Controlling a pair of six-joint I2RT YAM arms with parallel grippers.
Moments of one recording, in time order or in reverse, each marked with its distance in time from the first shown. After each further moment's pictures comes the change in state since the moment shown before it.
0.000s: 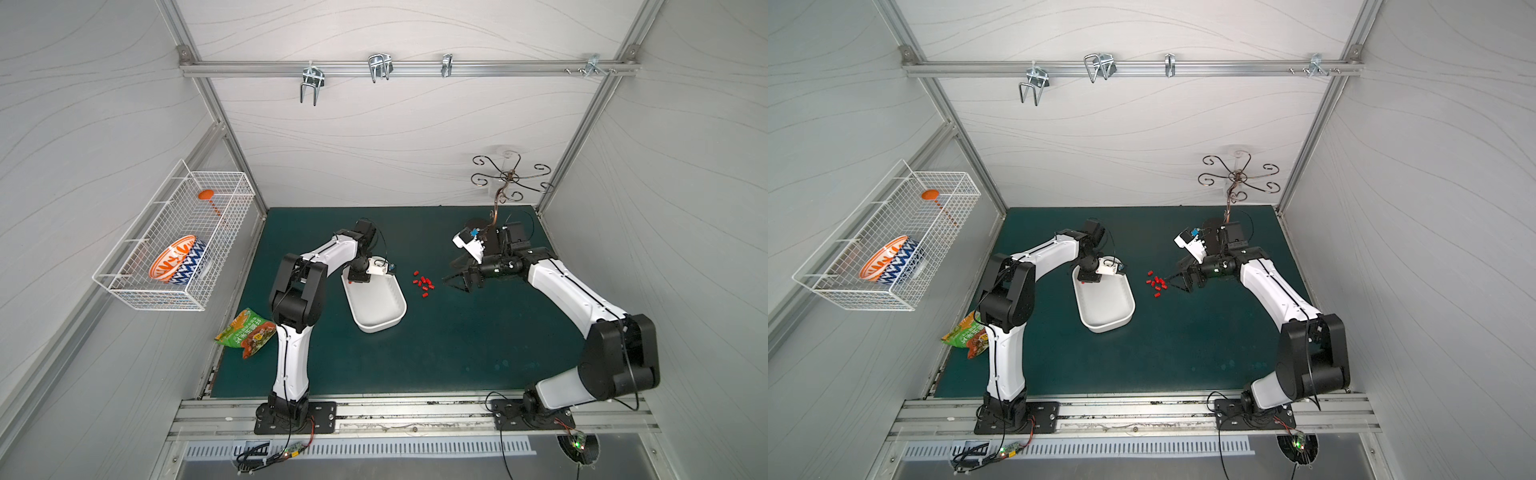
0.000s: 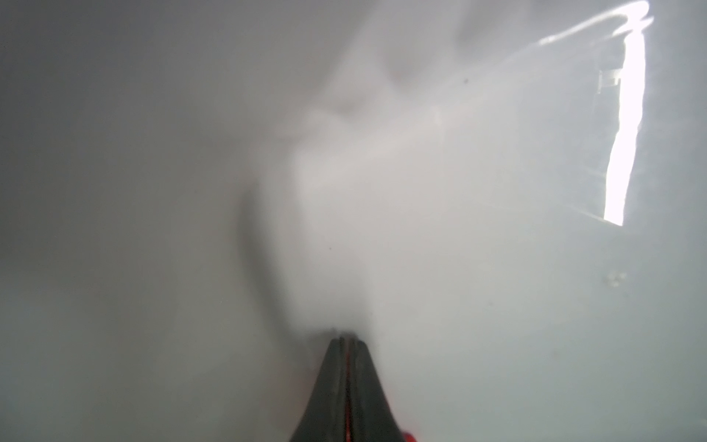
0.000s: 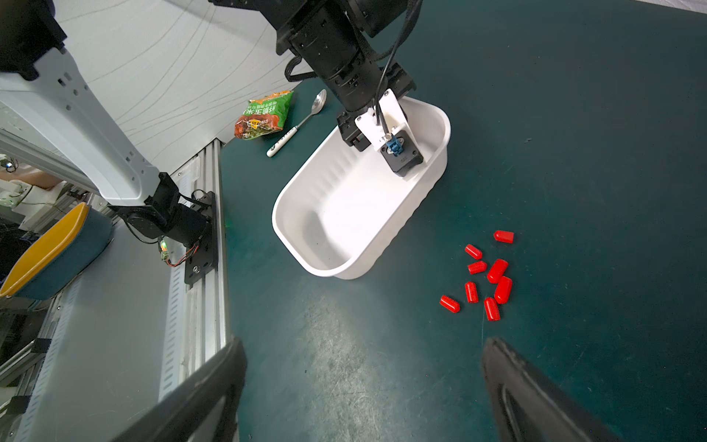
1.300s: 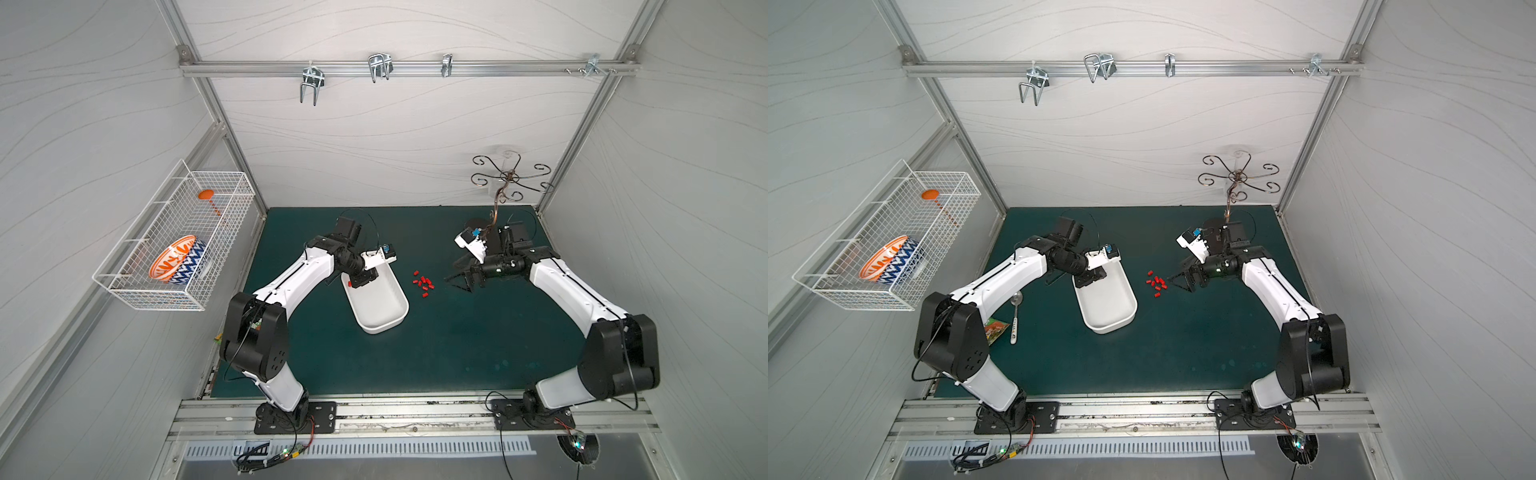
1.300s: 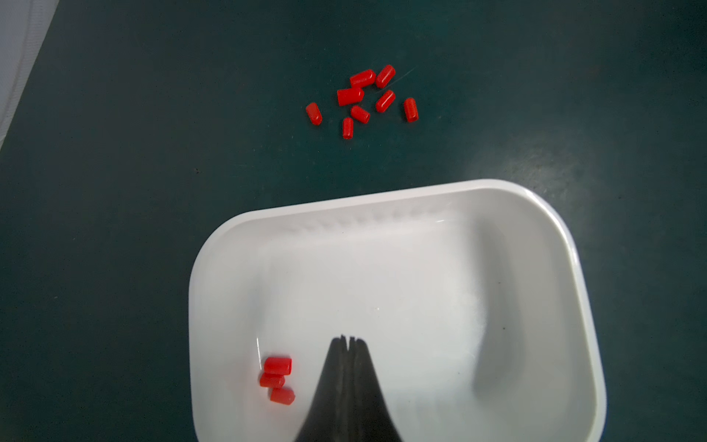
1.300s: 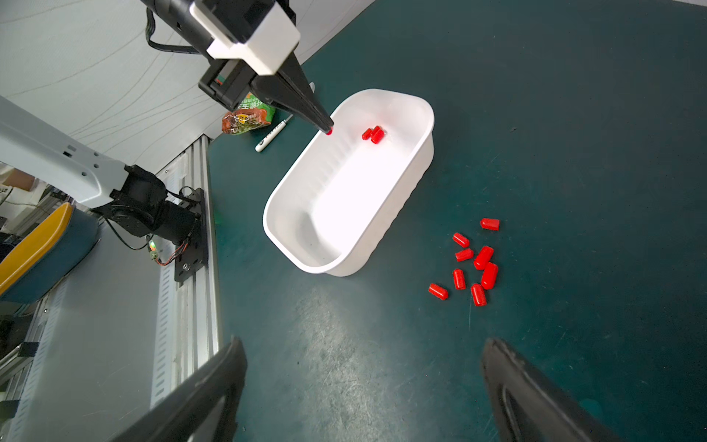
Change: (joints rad) left arm 0.000 -0.441 -0.238 0.039 0.412 -0.483; right arm -0.018 0.012 0.028 -0.060 0.026 -0.037
